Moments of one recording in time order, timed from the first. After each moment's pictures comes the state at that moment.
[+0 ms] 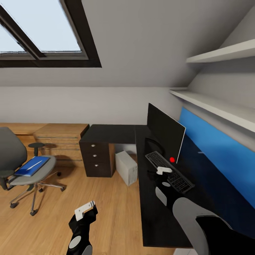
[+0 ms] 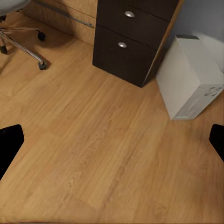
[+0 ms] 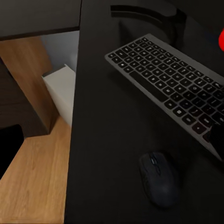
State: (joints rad) left arm -0.15 0.03 -0.41 -1.23 0.53 -0.03 0.70; right arm -0.91 0.12 0.00 -0.16 -0.10 -0.20 -0.15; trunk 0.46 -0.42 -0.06
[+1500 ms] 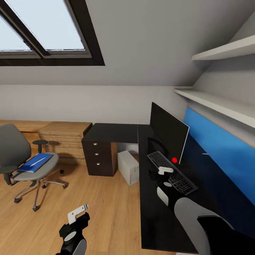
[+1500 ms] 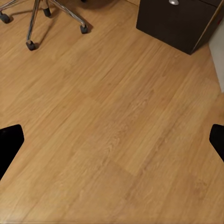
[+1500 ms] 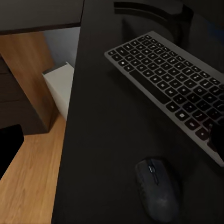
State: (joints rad) left arm -0.15 0.03 -0.30 -1.23 0.56 0.19 0.79; right arm -0.91 0.11 0.00 -0.16 -0.09 -0.20 -0.15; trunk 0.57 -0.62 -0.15
